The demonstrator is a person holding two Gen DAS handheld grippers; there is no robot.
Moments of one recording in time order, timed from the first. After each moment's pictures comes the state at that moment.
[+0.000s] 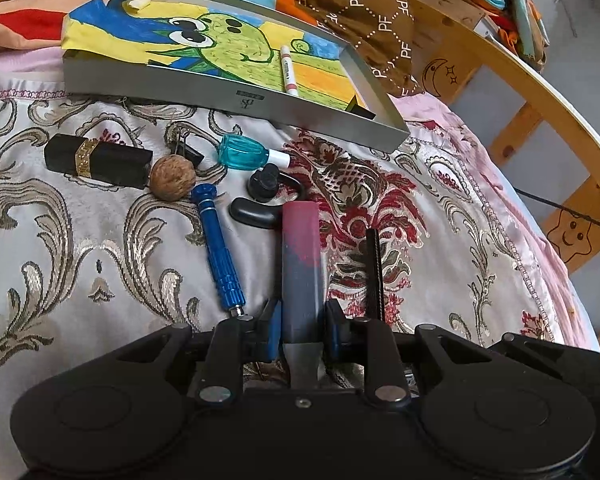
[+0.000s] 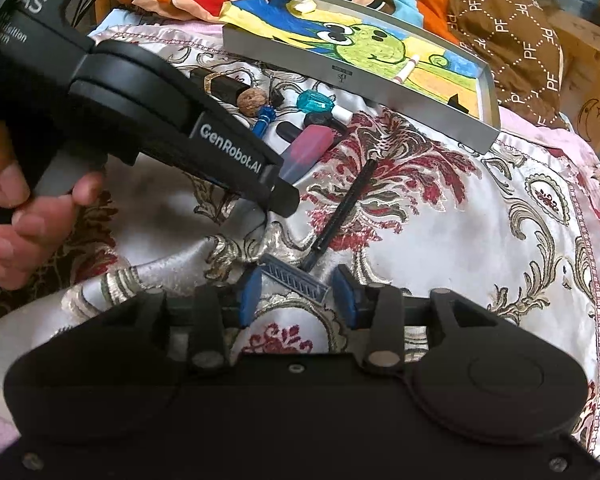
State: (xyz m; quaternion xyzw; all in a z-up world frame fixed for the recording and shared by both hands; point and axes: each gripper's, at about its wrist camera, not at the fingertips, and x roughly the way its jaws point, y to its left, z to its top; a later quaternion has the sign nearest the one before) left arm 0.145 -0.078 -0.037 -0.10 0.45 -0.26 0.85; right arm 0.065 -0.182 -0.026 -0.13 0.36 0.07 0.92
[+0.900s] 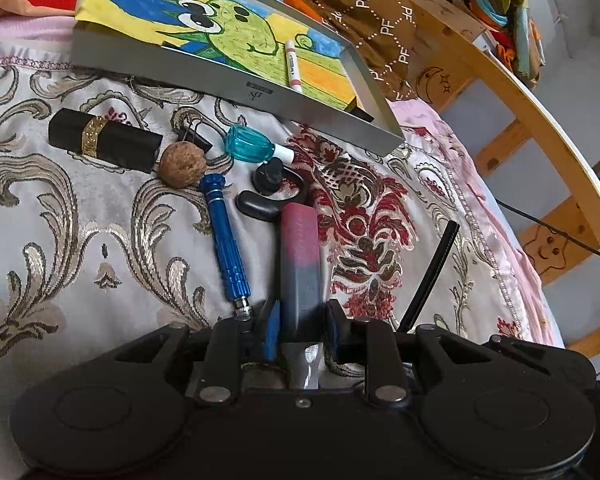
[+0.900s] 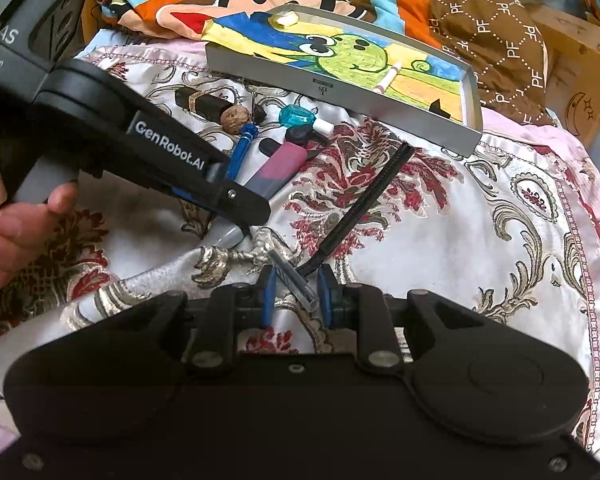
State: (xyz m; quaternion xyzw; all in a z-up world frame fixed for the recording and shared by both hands) left arm 0.151 -0.058 -0.040 -0.15 0.47 -0.29 0.82; right arm 0.065 -0.190 -0.021 -0.10 0.35 0.05 0.93
